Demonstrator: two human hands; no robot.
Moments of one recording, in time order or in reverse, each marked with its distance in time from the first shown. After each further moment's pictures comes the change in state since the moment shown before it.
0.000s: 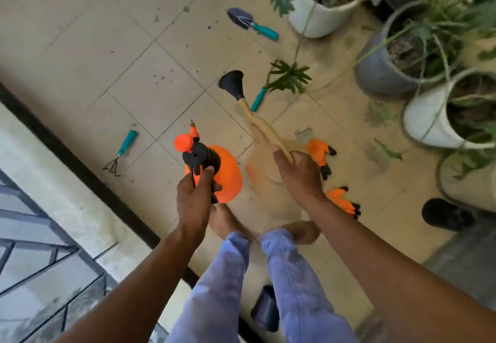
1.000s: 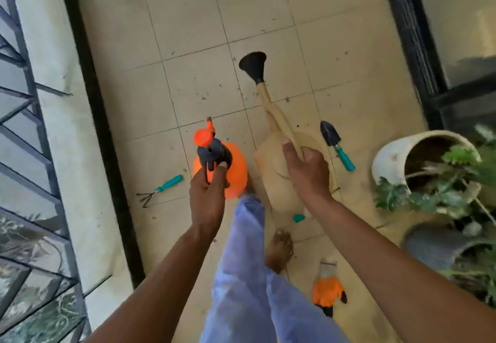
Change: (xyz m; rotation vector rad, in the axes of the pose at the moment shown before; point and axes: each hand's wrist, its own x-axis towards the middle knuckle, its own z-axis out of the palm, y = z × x) left_hand 0.241 0.224 -0.081 -0.356 0.337 -0.028; right_hand 0.215 -0.384 0.113 -0.210 -0.199 -0.274
